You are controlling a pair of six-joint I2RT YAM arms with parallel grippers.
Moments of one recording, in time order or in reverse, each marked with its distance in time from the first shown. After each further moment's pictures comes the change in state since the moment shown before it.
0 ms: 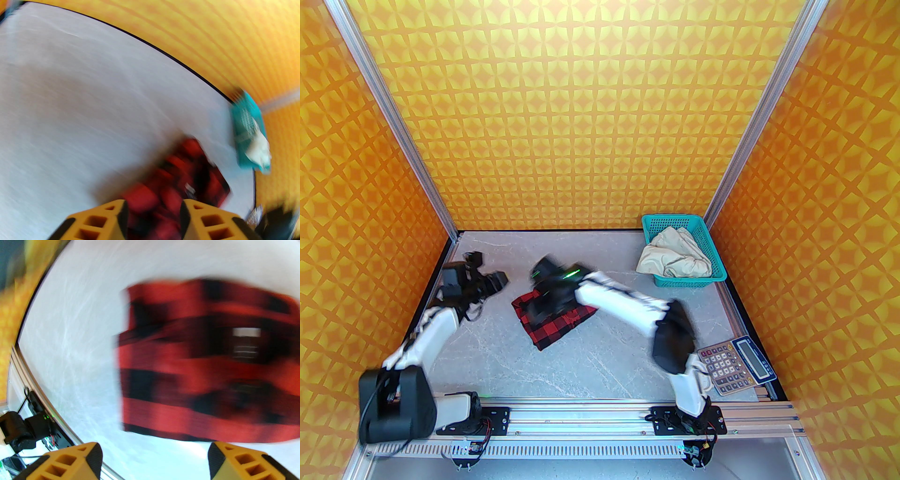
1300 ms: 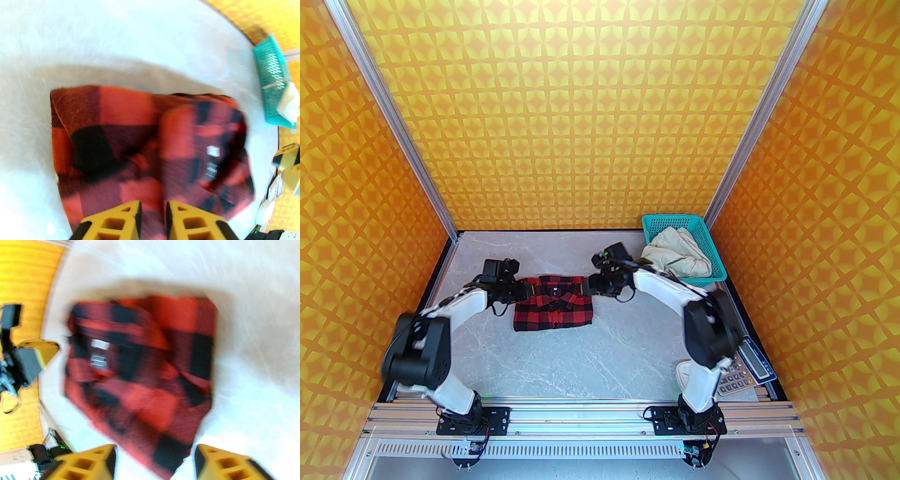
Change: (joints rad) left arm -0.102 0.292 0.185 -0.132 -0.099 0.105; right arm -0.339 -0.193 -0.466 0.399 -0.332 0.088
